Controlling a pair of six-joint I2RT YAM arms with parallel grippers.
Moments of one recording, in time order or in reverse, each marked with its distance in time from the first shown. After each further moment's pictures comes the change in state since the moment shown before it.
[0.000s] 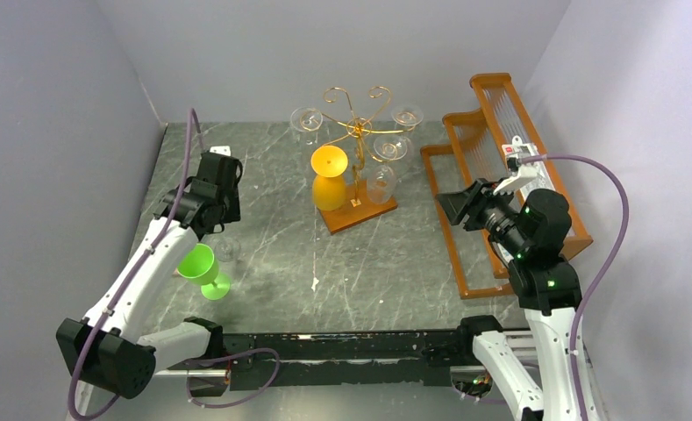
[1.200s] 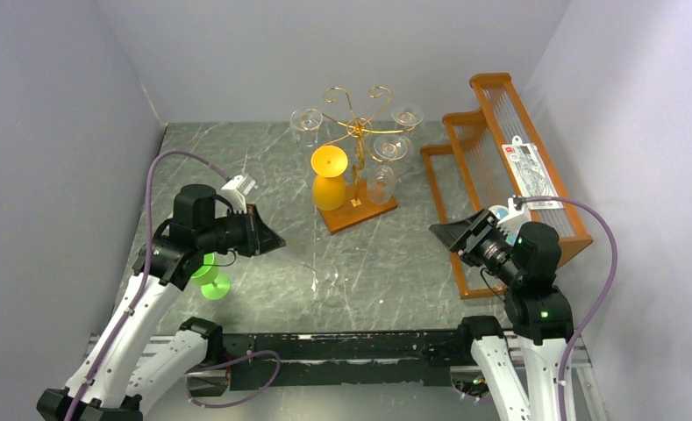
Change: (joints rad) left arm 0.004 -0.332 -0.252 0.206 0.985 -0.111; right arm -0.049 -0.216 -0.192 -0.164 -0.061 0.435
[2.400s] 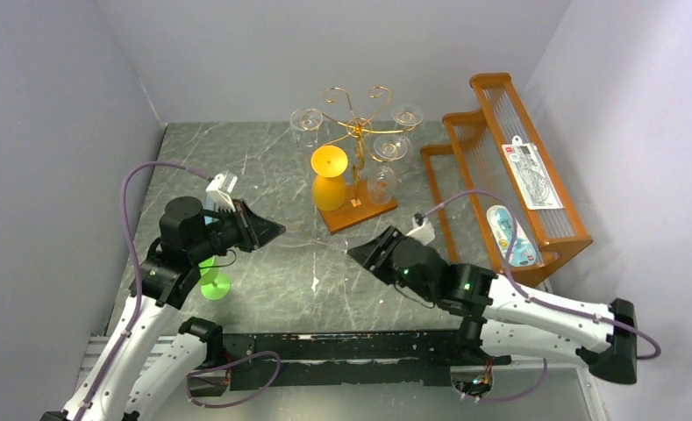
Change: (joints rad) left arm 0.000 -0.135 -0.105 0.257 -0.056 -0.180; right arm 1.048 0.401 -0.145 0.387 0.807 0.519
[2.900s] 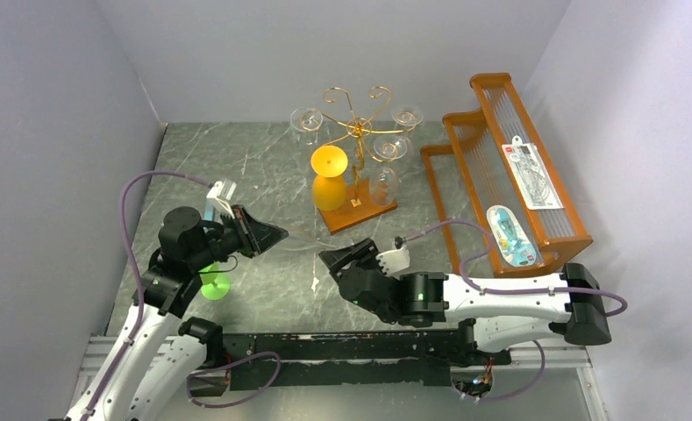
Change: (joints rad) left arm 0.000 -0.072 -0.108 0.120 0.041 -0.055; right arm 0.343 0.336 0.174 -0.045 0.393 0.602
